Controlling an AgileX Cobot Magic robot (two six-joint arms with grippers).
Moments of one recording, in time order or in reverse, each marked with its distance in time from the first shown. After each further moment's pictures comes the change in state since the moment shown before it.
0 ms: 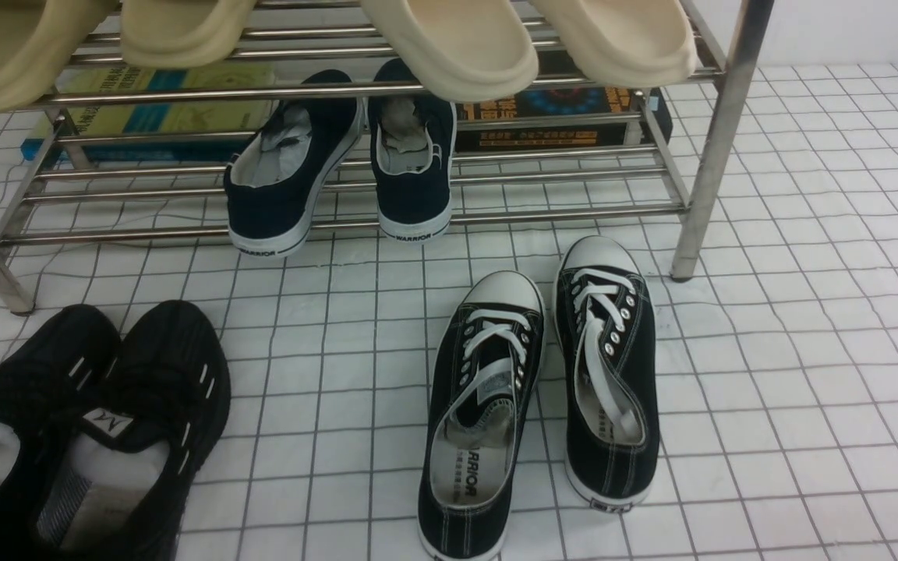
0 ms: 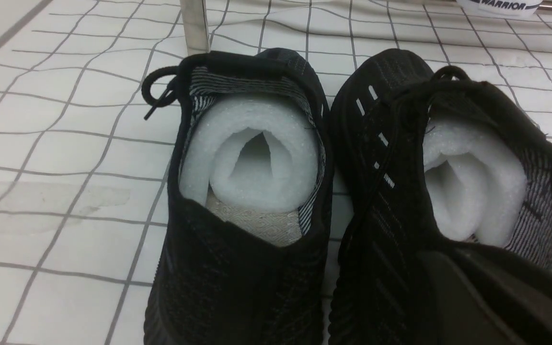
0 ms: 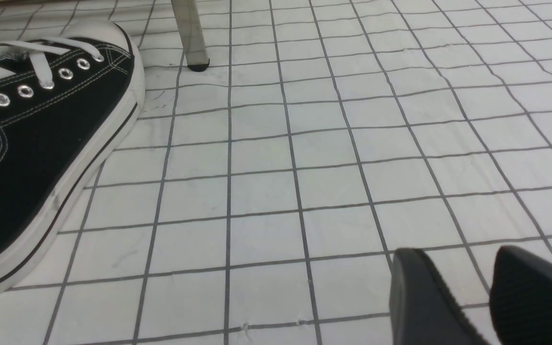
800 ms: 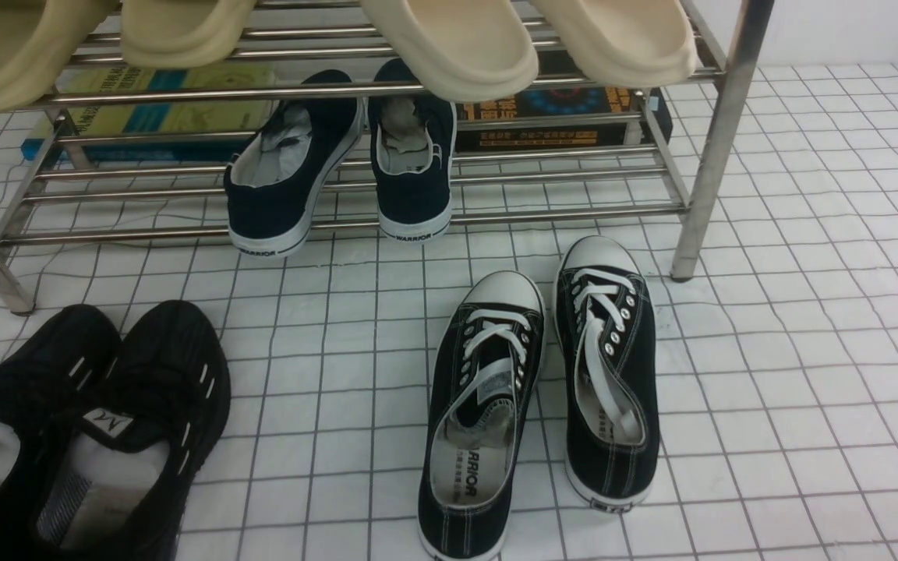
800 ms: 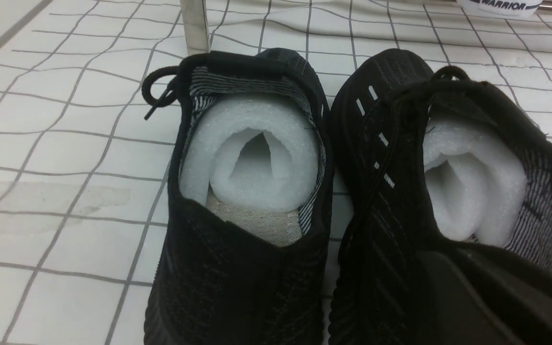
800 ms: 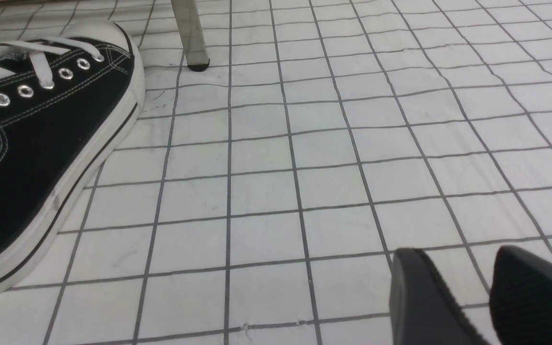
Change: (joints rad) right arm 0.000 0.000 0.000 0.000 0.000 0.000; left arm 0.000 0.000 0.000 0.000 0.000 0.000
